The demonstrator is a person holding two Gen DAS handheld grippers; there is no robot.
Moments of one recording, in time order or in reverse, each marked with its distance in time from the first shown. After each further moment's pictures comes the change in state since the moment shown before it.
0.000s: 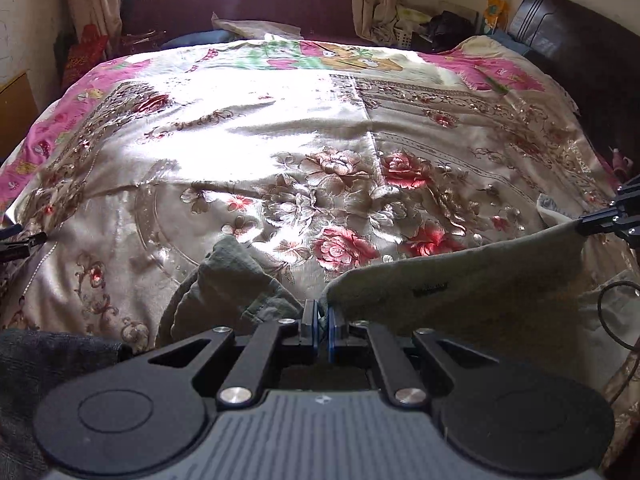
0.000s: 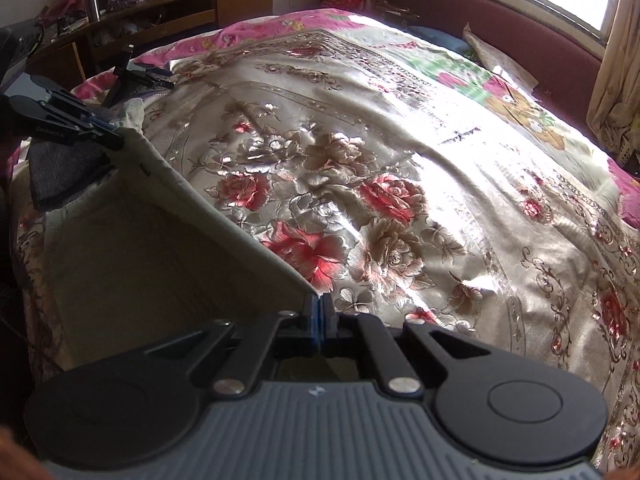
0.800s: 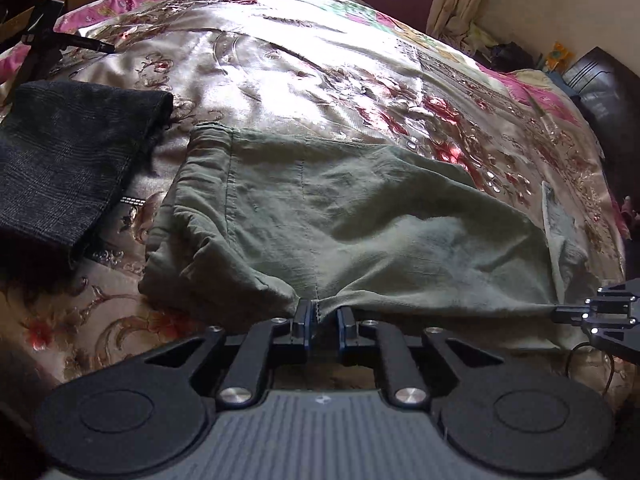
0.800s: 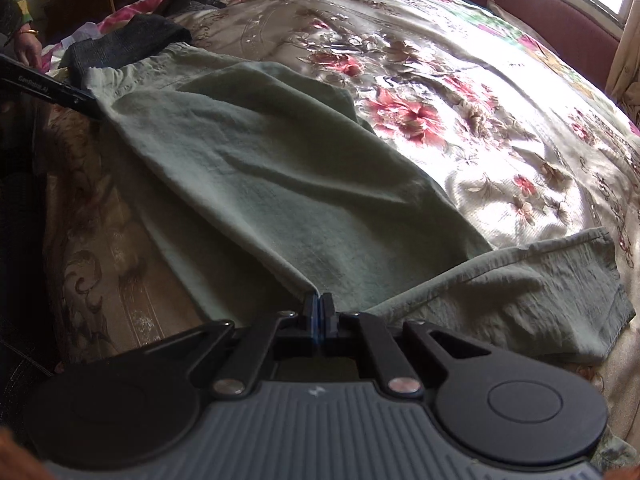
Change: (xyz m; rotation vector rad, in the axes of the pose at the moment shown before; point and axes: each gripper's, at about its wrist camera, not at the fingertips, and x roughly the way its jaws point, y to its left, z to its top) left arm -0.028 0.004 -0.177 -0.354 0.027 -0.006; right arm 0.040 0.101 -0.139 0.025 0.091 0.020
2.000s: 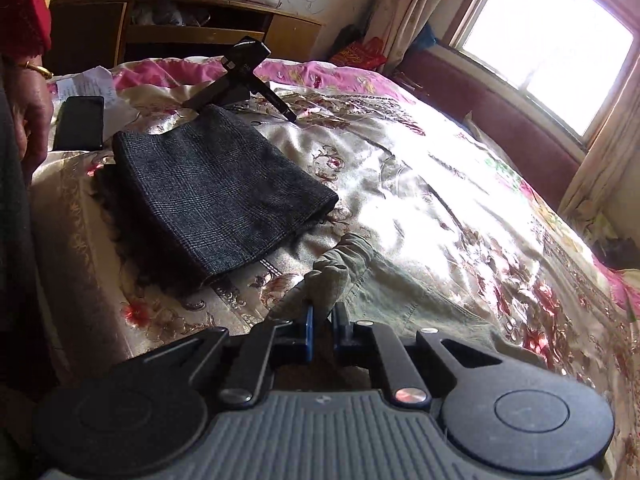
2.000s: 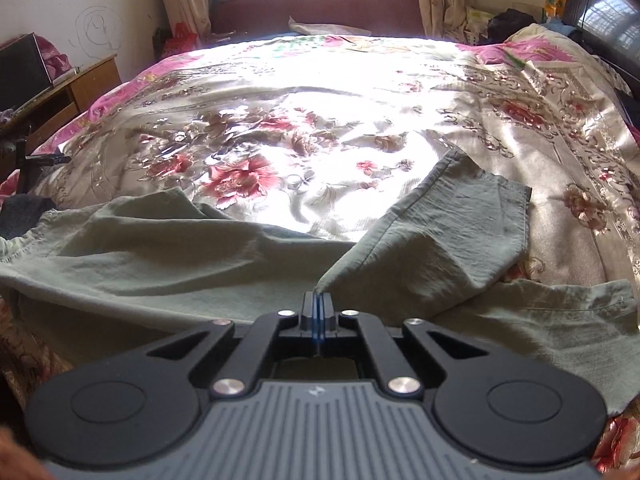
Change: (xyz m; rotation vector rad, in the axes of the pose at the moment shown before) left arm -0.032 0.023 -0.003 -0.430 -0.391 0.303; right arm -0.052 -0.034 -0.023 0.527 -0.221 -0.232
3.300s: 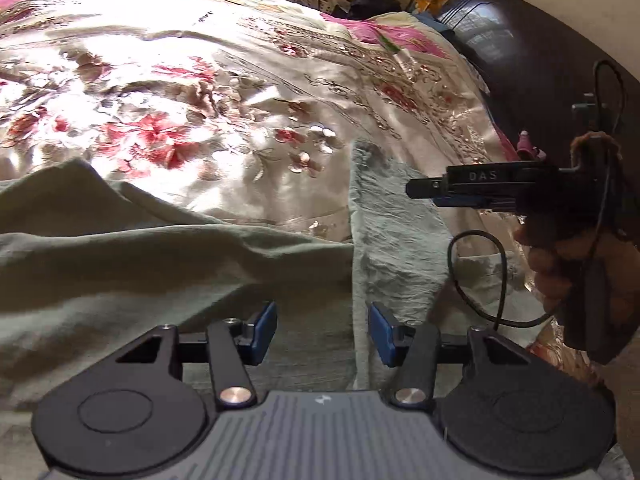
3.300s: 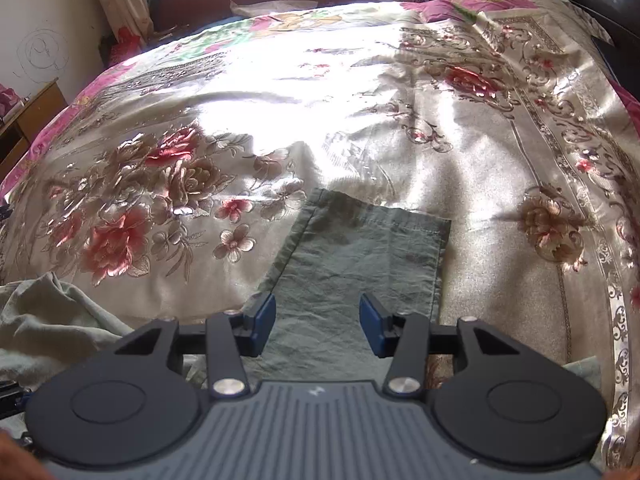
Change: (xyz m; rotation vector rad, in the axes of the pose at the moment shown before) left arm 0.034 -0.295 -0.156 0.623 0.521 -0.648; right arm 0.083 -0.144 0.088 0.155 0.101 -0.019
